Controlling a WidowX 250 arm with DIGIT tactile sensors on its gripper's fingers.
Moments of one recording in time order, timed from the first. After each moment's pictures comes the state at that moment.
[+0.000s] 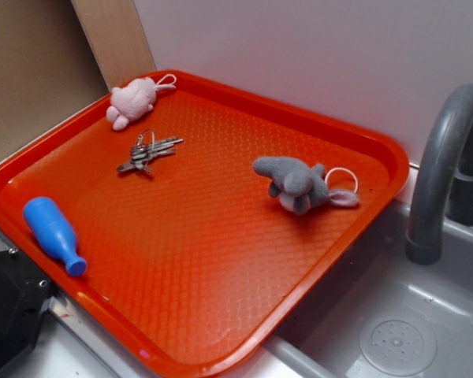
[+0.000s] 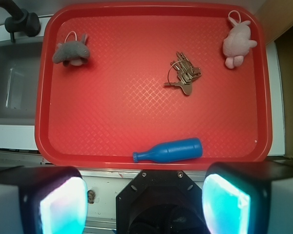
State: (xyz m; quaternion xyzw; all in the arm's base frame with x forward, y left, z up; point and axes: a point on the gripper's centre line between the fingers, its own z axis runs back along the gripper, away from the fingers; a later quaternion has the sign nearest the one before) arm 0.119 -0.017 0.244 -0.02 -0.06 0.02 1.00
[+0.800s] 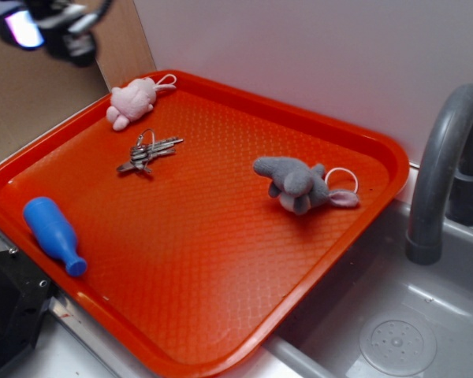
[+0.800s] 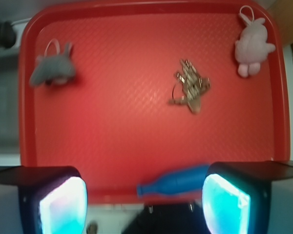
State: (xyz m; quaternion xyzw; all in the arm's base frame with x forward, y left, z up) arm 0.196 -0.014 0.197 -0.01 -0.02 0.07 1.00
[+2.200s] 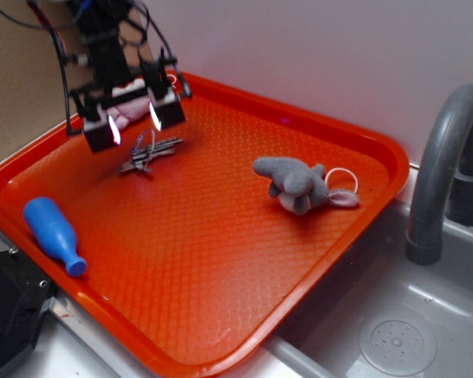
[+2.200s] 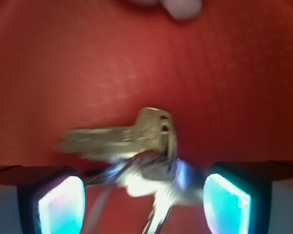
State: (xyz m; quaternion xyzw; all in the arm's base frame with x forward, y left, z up) arm 0.245 0.060 0.042 -0.02 0.04 0.53 0.85
